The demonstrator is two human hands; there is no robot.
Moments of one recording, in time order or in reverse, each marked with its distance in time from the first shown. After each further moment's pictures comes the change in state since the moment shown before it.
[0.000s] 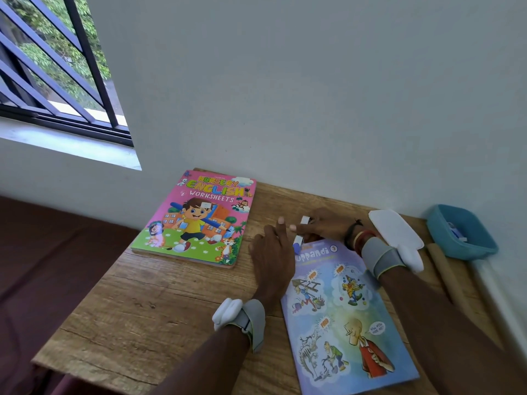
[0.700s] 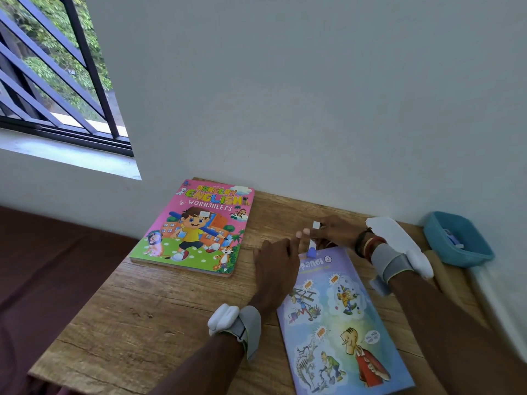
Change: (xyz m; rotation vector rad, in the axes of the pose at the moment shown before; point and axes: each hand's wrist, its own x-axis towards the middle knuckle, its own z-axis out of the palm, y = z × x) left_hand 0.009 0.004 0.005 0.192 -0.082 0.049; right_hand 0.003 0.030 -0.018 0.106 0.036 0.015
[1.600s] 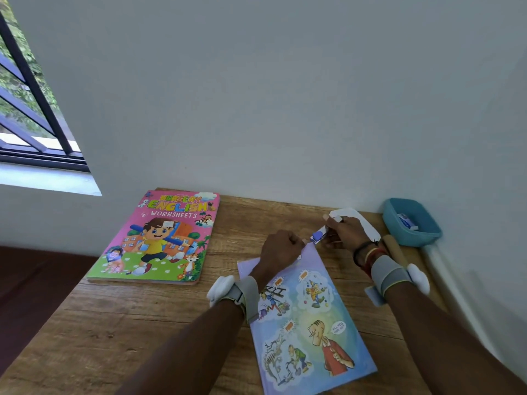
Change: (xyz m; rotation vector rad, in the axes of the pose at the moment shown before) left_hand 0.032 0.059 0.035 -0.214 -0.418 0.043; right_hand -0.042 0.074 -0.030 0.601 0.539 0.219
